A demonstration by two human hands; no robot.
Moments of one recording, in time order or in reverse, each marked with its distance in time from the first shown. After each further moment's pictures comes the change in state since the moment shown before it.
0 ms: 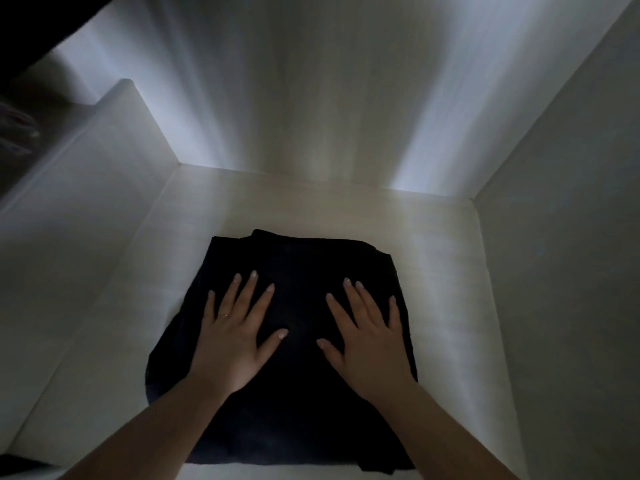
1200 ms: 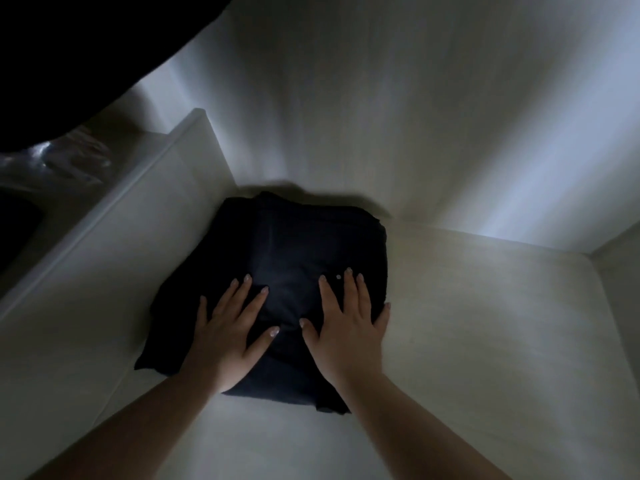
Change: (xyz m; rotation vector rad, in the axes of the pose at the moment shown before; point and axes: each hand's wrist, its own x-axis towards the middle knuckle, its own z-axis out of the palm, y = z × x) left_hand 0.053 -0.115 0.003 -0.085 0.002 -0.206; right_hand 0.140 -0.098 0.032 0.237 -0.036 0.125
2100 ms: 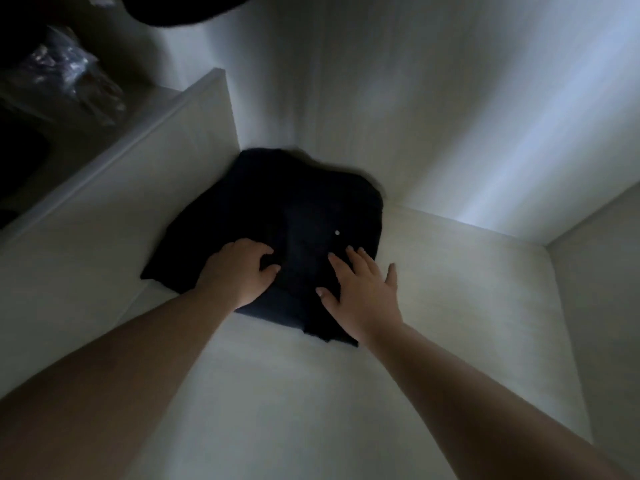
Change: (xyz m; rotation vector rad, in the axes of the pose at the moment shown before) left_hand 0.025 0.022 -0.038 -0.265 -0.023 -0.088; right_hand -0.007 0.021 -0.033 -0.175 -0.060 -0.138
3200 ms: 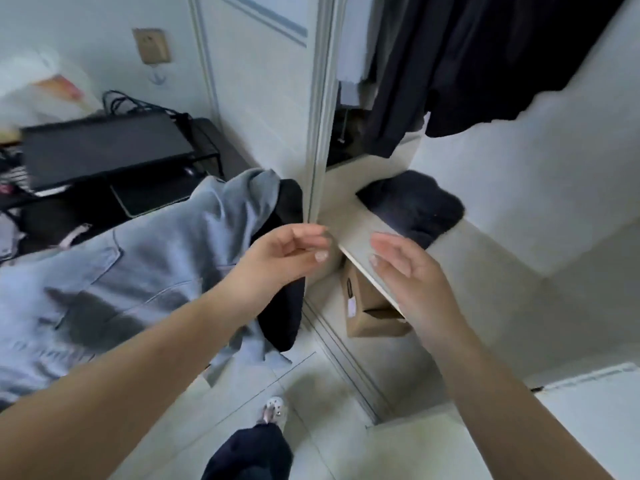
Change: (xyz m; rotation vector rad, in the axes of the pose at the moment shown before) left_hand -0.669 0.180 -0.186 -1.348 0.448 -0.093; right_hand -0.546 -0.122 -0.270 1.035 -0.244 -0.475
